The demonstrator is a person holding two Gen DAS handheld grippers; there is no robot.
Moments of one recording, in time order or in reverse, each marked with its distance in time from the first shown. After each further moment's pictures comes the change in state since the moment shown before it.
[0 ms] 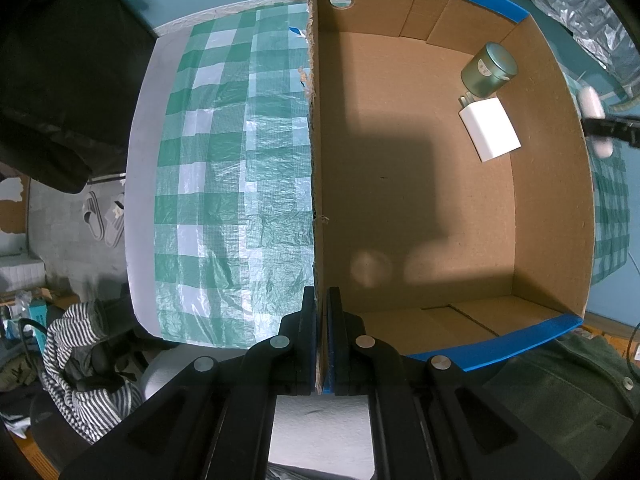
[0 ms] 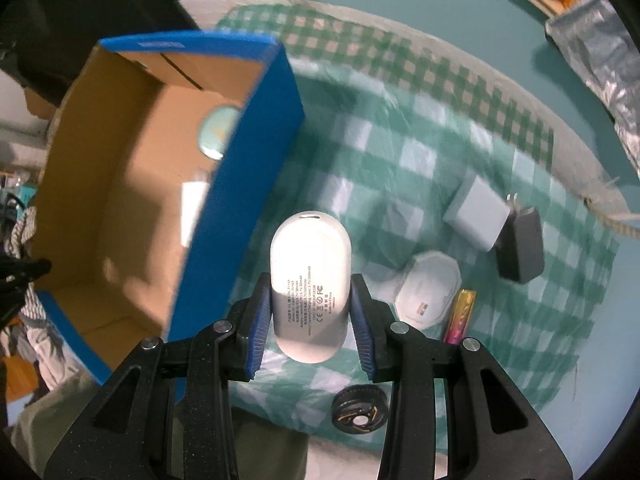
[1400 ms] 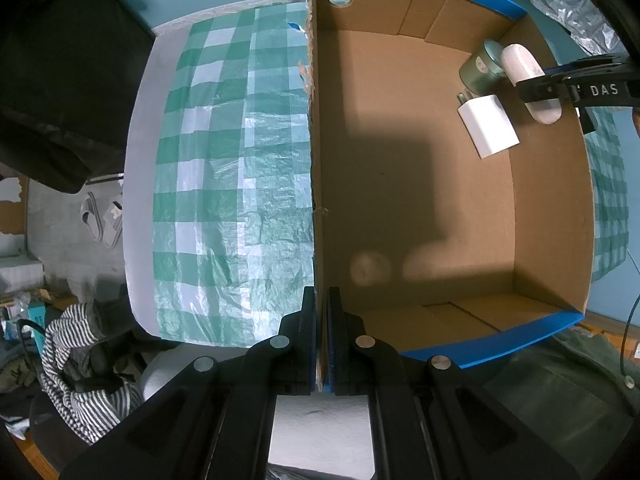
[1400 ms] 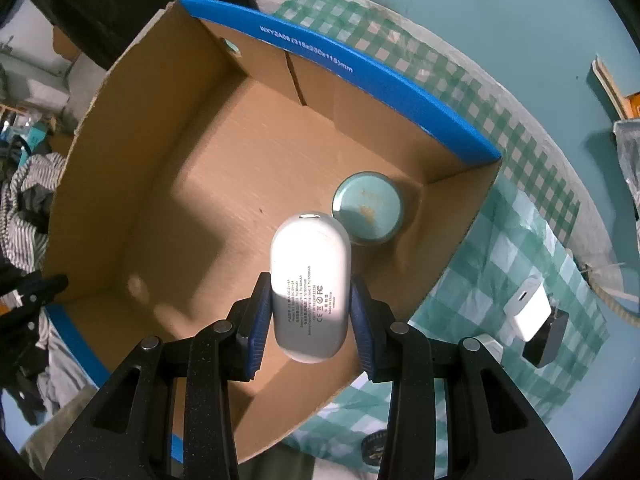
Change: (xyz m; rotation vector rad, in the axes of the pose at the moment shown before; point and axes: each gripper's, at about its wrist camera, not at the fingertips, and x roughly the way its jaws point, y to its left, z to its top) left arm 0.001 0.000 -0.001 0.006 0.001 -0.007; right arm 0.046 0.090 0.058 -0.199 0.069 -0.002
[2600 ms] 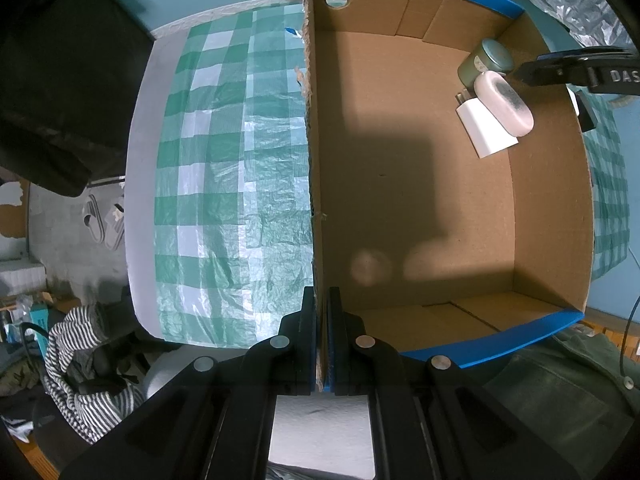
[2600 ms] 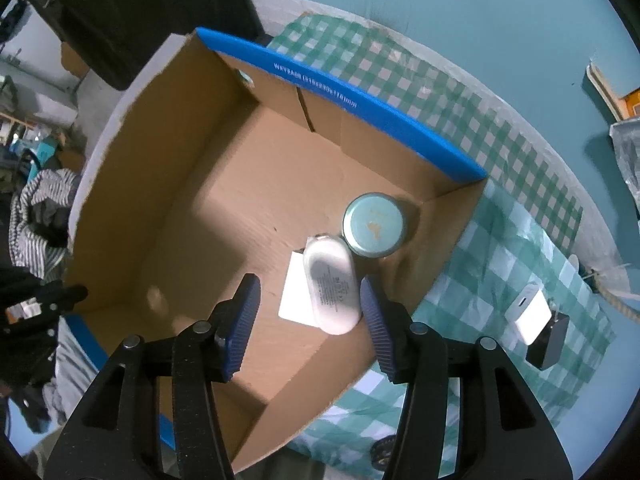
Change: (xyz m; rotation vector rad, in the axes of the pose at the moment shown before) left arm -0.002 0.000 0.000 0.011 0.001 0.006; right arm -0.028 0.018 0.001 0.012 -0.091 0.030
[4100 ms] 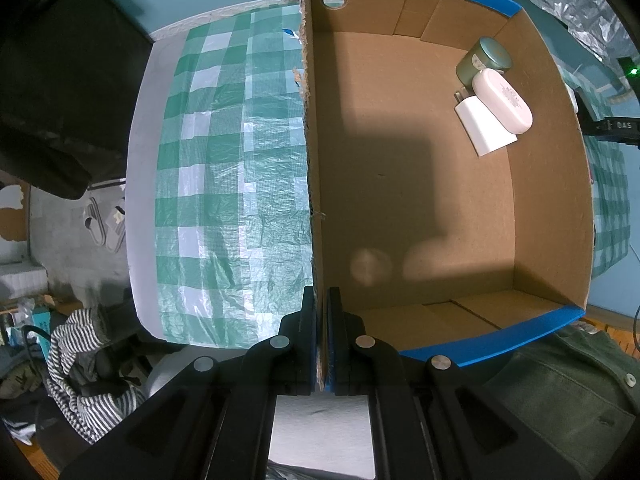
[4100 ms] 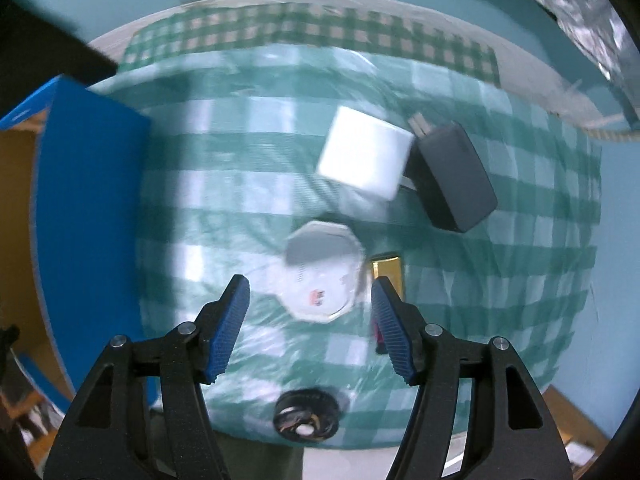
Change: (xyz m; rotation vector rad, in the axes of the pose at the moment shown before) left arm 0.001 -0.002 0.001 0.013 0.001 0.008; right arm 0.031 -0.194 -0.120 0.510 0.083 -0.089
